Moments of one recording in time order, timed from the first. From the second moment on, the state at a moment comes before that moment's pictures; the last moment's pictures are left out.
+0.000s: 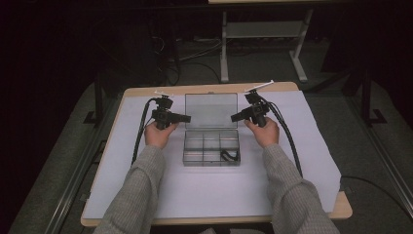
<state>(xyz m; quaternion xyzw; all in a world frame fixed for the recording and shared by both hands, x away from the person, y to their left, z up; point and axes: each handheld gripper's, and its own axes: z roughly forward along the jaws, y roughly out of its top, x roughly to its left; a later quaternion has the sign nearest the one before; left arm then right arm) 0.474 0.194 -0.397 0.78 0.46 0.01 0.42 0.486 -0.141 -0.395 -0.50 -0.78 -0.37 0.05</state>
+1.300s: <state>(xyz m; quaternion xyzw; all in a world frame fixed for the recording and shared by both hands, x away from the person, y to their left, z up) 0.464 0.195 -0.393 0.79 0.44 0.02 0.43 0.474 -0.139 -0.386 -0.48 -0.79 -0.37 0.02</state>
